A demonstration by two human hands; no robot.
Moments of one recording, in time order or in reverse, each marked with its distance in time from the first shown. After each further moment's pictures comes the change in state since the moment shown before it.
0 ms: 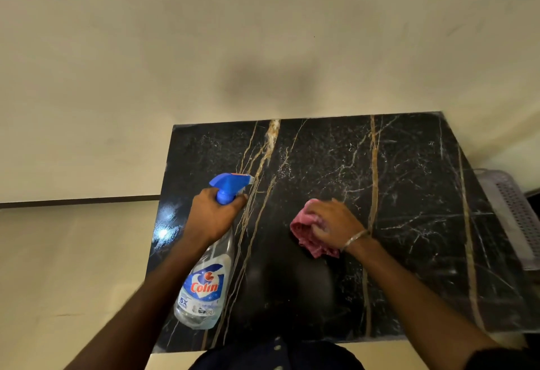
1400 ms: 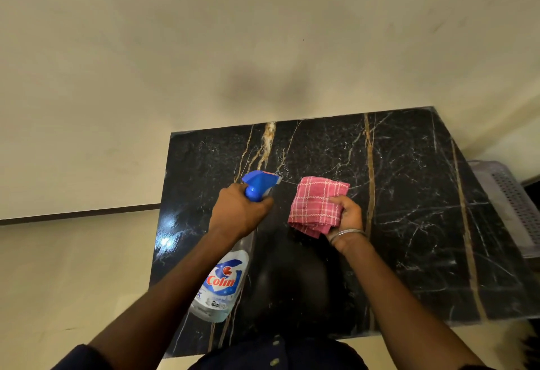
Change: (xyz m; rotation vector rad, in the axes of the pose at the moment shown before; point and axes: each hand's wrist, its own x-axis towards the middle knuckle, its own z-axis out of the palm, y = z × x) left_hand 0.004 0.029 0.029 0.150 -0.086 0.037; right_hand 0.001 -0.043 -0.009 1.942 0.515 0.822
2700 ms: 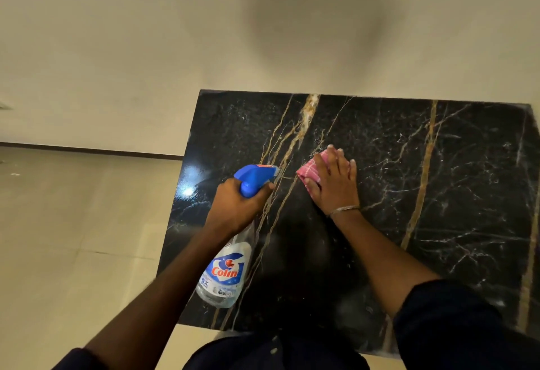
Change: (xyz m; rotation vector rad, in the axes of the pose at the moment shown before) left_hand 0.017 -0.057 -0.001 -0.230 0.073 -0.108; right_hand 0.132 0.039 0.027 -2.218 -0.117 -0.941
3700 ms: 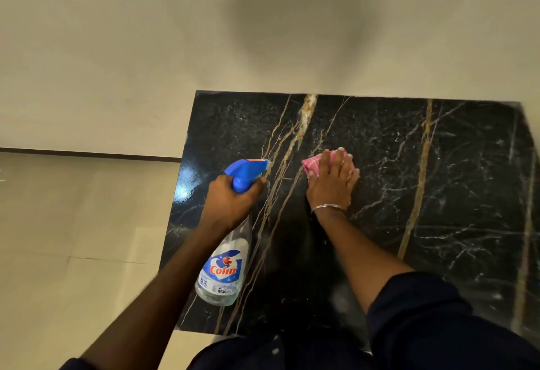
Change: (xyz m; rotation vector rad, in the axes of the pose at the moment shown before) left_hand 0.012 -0.008 -0.017 -0.034 0.044 -0.001; right_hand 0.005 -0.041 0.011 0.117 0.036 0.350
